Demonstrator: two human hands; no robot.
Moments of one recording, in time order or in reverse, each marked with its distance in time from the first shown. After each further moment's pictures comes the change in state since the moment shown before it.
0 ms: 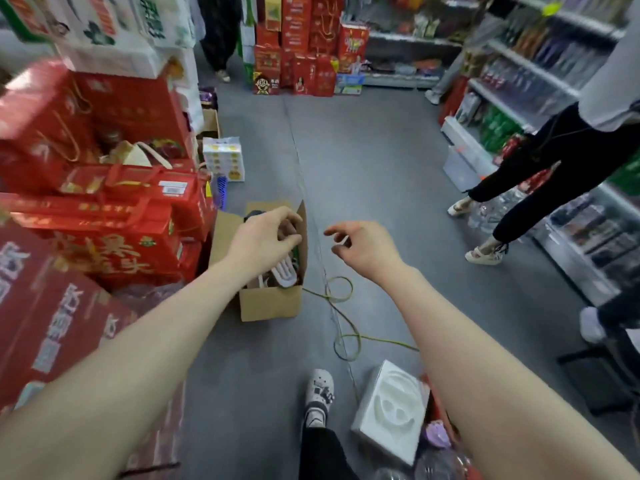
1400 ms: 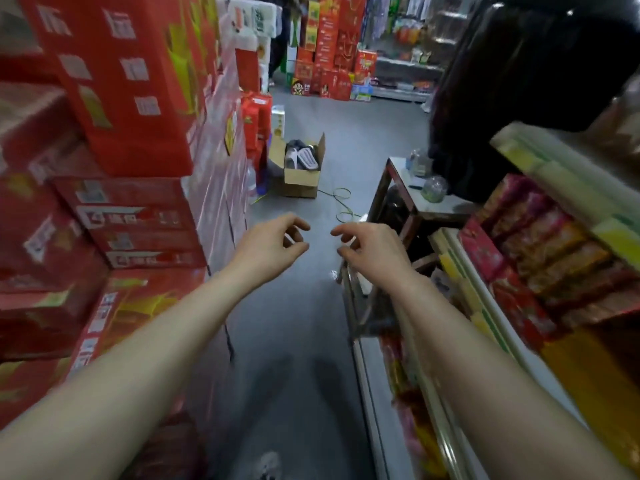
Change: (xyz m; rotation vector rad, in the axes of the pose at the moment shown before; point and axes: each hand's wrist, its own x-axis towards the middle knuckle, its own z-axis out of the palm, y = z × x) left_hand -1.174 0.324 0.005 -0.038 0.108 -0.056; right_hand -1.184 -0.228 0.098 0.011 0.137 -0.118
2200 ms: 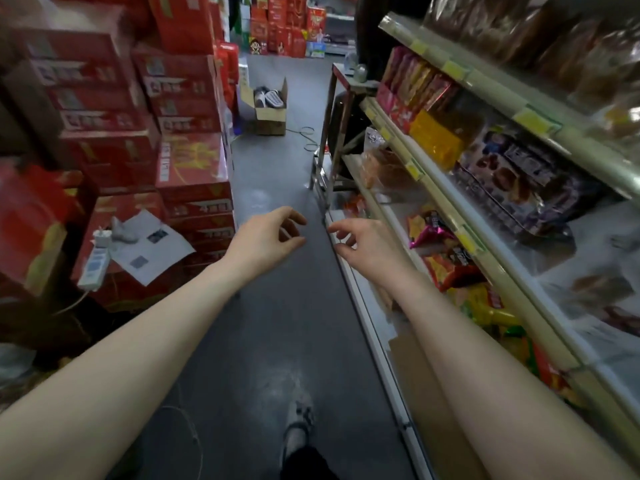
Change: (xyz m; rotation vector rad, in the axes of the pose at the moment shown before) left_hand -0.685 0.131 -0.039 0.008 -0.138 0.109; right_hand -0.695 -0.178 0.019 0.060 0.050 0.095
